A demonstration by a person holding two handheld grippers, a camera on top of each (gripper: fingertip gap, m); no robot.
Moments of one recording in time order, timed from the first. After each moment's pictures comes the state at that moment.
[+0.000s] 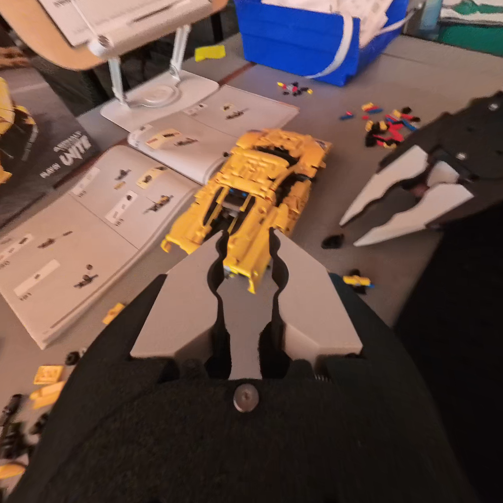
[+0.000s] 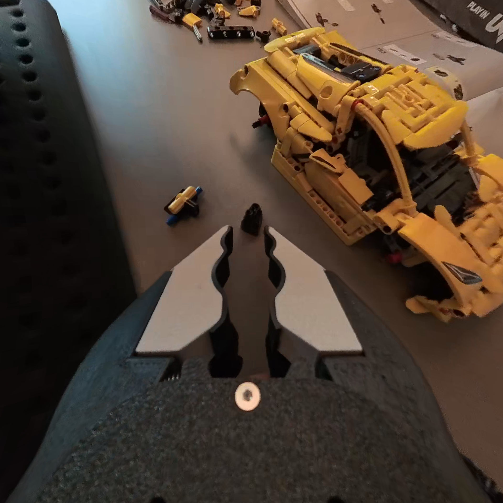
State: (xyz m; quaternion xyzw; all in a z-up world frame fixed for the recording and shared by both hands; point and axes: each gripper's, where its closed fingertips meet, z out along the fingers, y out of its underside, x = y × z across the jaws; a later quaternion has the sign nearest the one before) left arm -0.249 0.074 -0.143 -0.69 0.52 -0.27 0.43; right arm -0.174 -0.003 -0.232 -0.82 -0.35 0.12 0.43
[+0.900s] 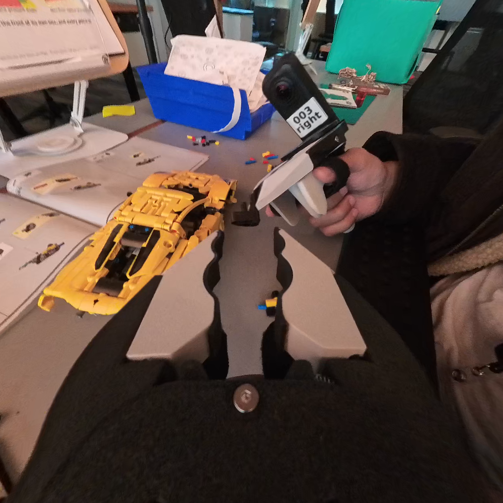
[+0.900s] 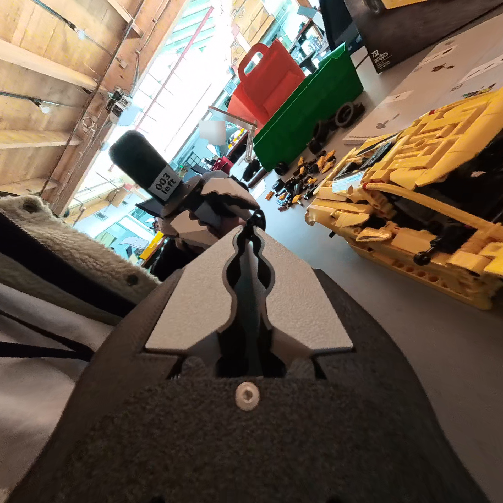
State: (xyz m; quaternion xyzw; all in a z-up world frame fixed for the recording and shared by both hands) left arm -0.214 0.010 -0.136 -0.59 0.54 -0.43 0.42; right arm -0.199 0.012 -0.138 -0.70 -0.09 0.57 0.42
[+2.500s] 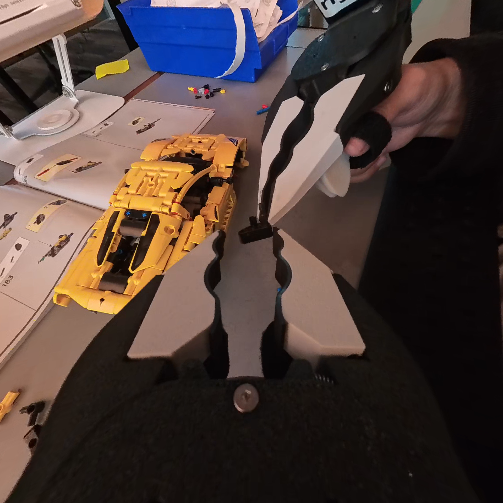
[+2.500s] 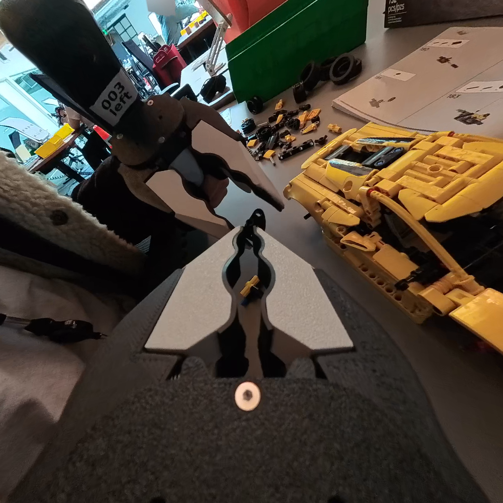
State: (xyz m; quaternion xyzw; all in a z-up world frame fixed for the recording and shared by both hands) left arm -0.203 0.015 -0.170 -0.61 0.60 -0.33 0.40; right arm -0.211 0.010 -0.163 -0.77 -0.25 0.42 0.41
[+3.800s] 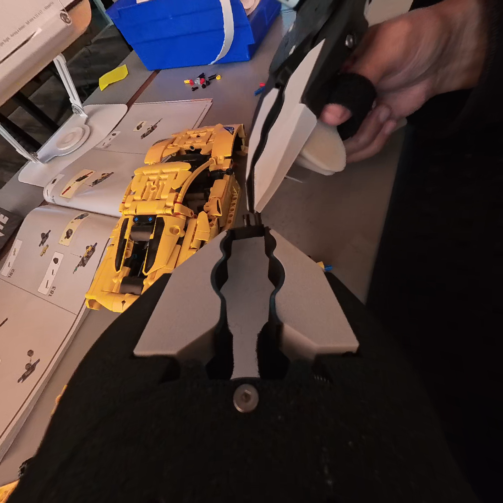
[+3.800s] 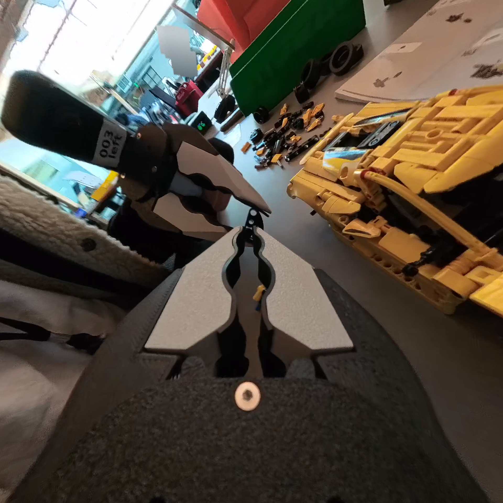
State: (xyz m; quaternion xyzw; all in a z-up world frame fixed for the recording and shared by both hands) left arm -0.208 0.015 -0.175 -0.58 0.65 -0.27 0.42; right arm -0.209 0.014 -0.164 -0.76 -0.18 0.49 0.38
